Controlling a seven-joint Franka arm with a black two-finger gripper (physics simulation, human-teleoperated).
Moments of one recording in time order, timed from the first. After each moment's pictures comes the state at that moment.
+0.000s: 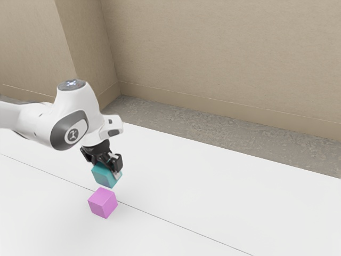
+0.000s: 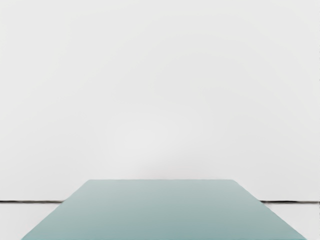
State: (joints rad) arm 0.10 -0.12 -0.13 -2.43 0.00 2.41 -0.02
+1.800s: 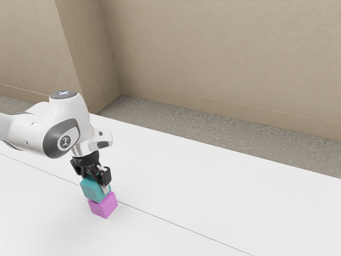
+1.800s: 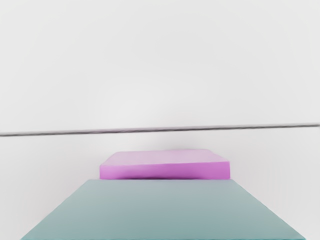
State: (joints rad) arm 0.10 -0.13 -0.08 -2.50 -0.05 2.37 0.09
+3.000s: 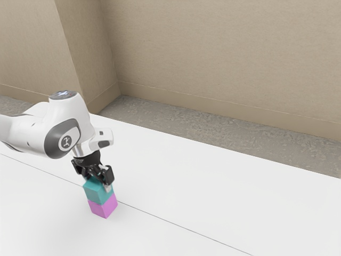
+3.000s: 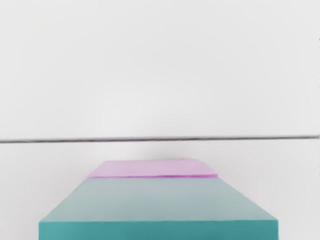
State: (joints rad) arm 0.10 -0.13 -0.09 -2.50 -0.08 2.39 0.09
